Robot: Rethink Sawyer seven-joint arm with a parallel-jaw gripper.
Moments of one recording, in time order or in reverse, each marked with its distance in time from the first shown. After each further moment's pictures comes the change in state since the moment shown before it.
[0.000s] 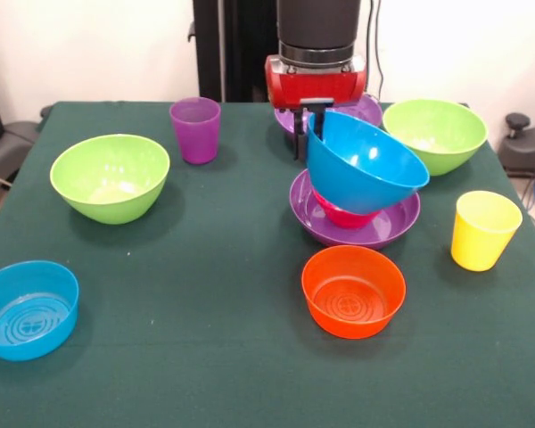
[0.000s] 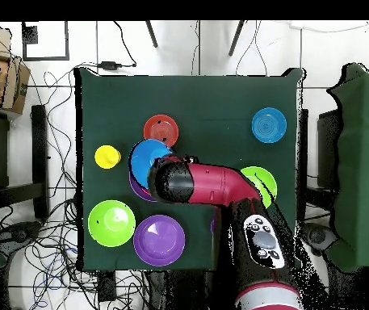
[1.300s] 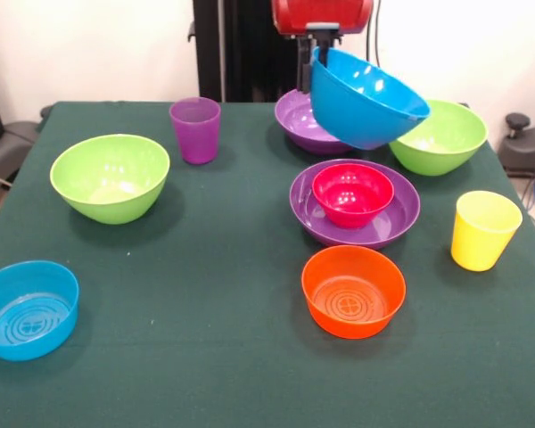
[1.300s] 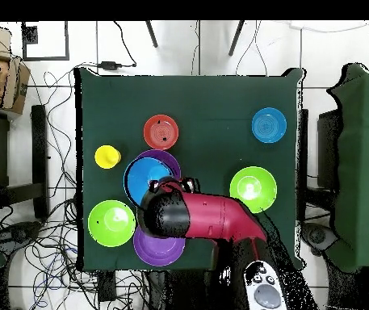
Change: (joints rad) arm -0.013 -0.205 0.000 0.194 -0.003 0.000 0.000
